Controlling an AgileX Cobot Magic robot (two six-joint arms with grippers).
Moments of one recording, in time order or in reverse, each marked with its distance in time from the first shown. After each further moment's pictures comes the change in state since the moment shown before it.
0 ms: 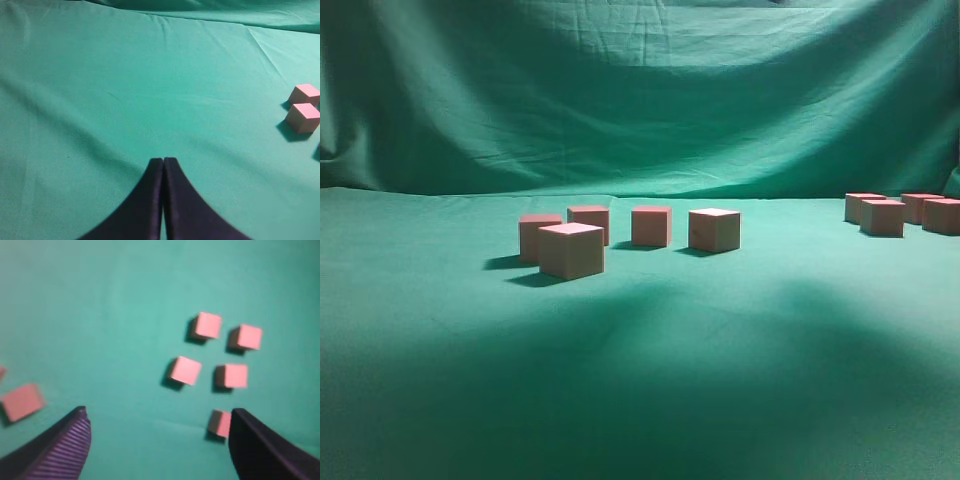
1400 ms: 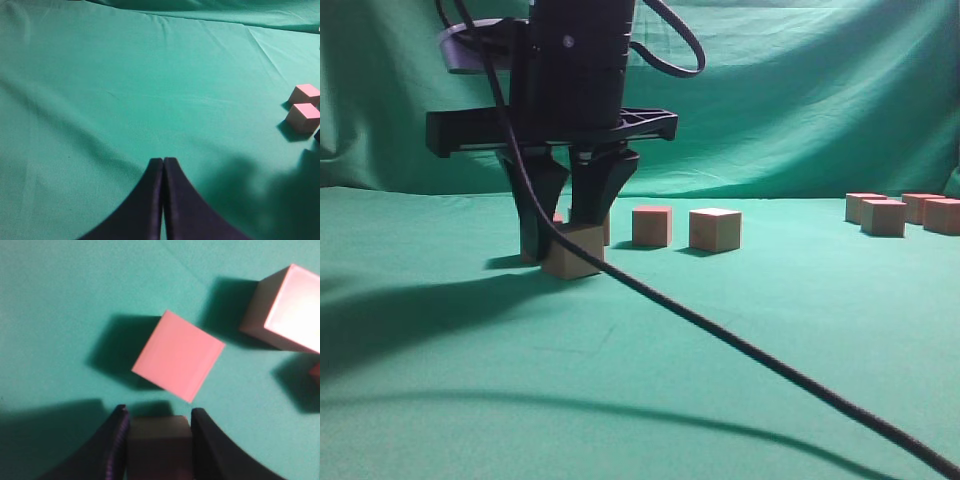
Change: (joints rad) left arm 0.000 0.000 0.000 0.000 0.000 0.000; right arm 0.398 0.285 0.234 0.157 -0.410 0.002
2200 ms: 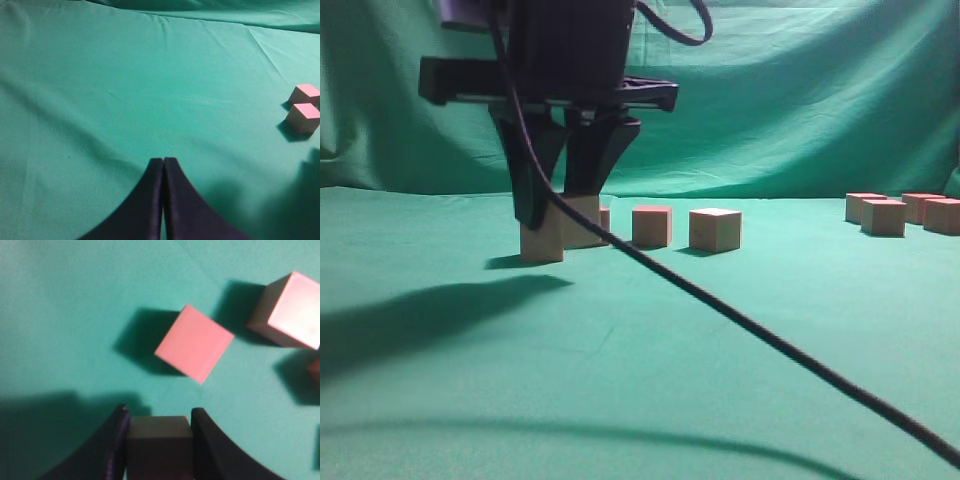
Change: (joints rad) left arm 0.000 0.000 0.000 0.000 0.000 0.000; right arm 0.000 -0.064 0.026 0.061 0.013 -0.093
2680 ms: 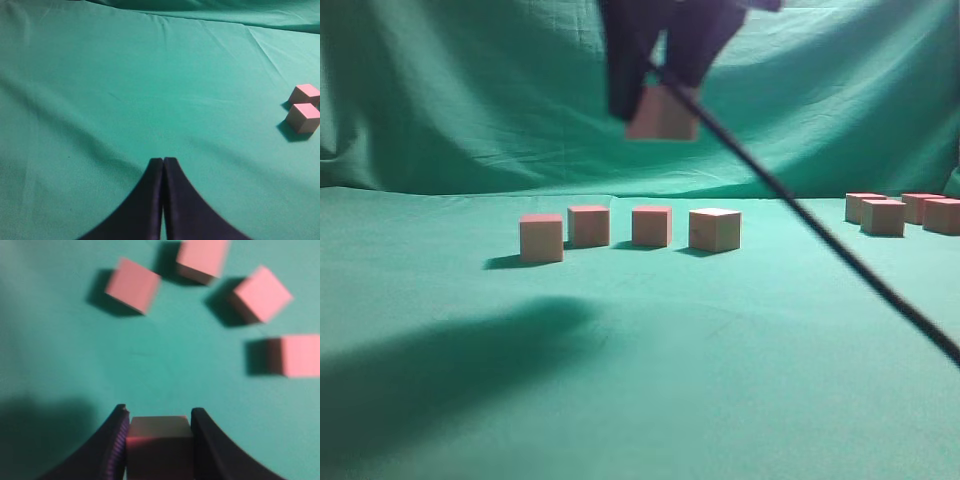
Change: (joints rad) left arm 0.000 0.000 0.000 0.000 0.000 0.000; right arm -0.071 -0.222 0.108 0.064 0.109 -0.004
